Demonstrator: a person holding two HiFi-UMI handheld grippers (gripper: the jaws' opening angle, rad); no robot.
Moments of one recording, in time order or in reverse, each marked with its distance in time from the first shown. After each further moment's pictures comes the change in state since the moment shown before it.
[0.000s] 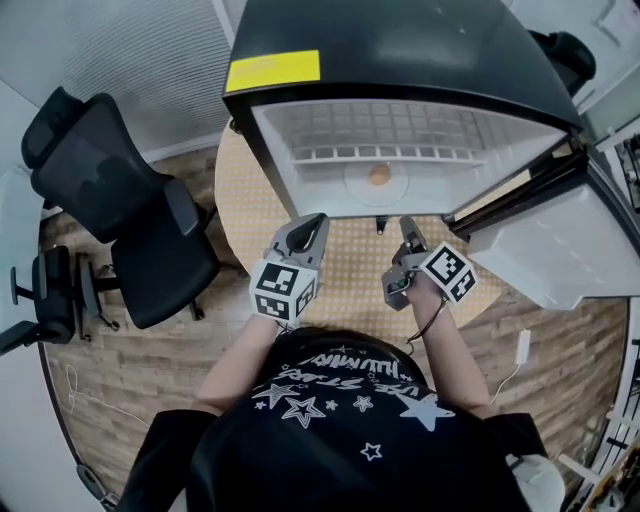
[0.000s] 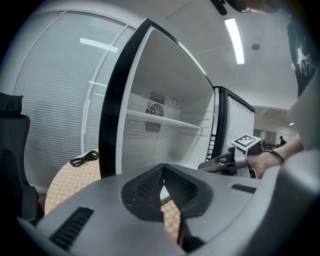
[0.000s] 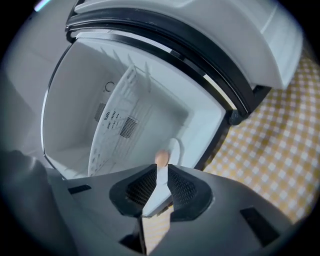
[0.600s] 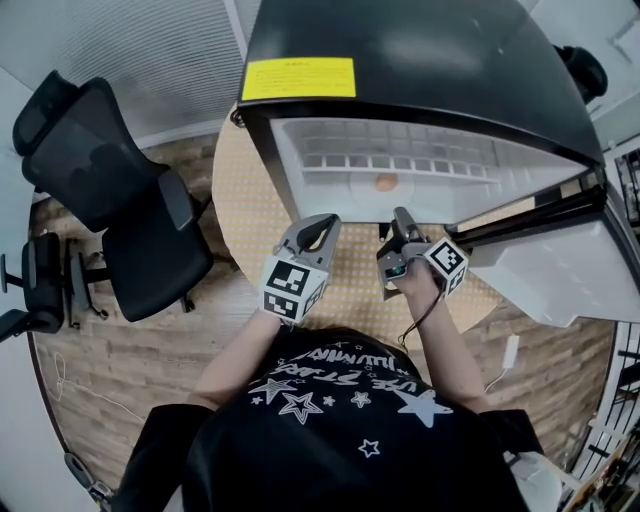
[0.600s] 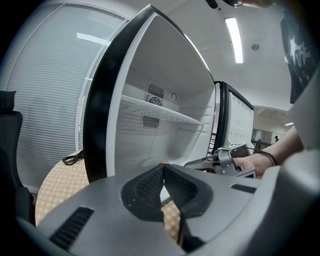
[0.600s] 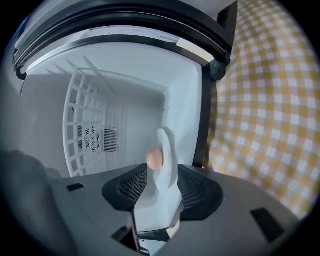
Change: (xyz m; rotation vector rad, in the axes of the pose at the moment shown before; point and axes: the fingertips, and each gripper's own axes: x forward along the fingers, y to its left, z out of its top) left arm 0.026 0.004 -0.010 0.002 0.030 -0.047; right arm 0.053 -0.025 -0.014 0.419 0.003 0.017
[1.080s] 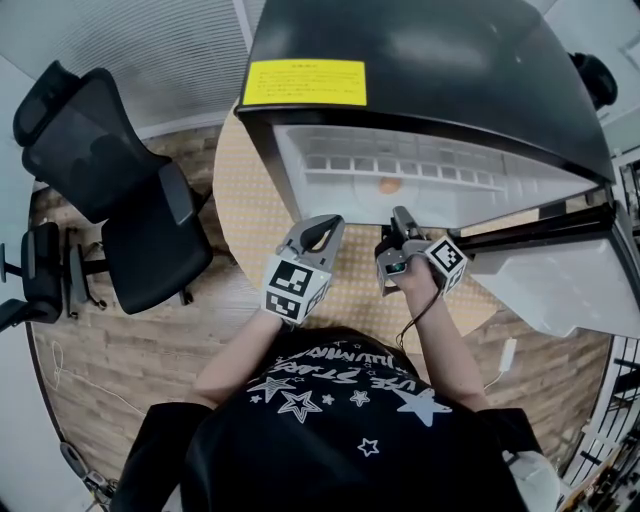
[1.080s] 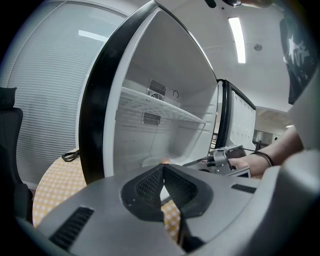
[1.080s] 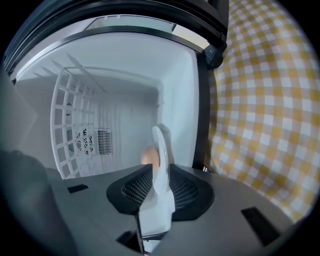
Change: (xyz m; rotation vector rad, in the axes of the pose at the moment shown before) left arm 0.007 0.002 -0.007 -0.022 0.015 0.003; right arm 0.017 -0.006 -0.001 0.063 0.015 -0.009
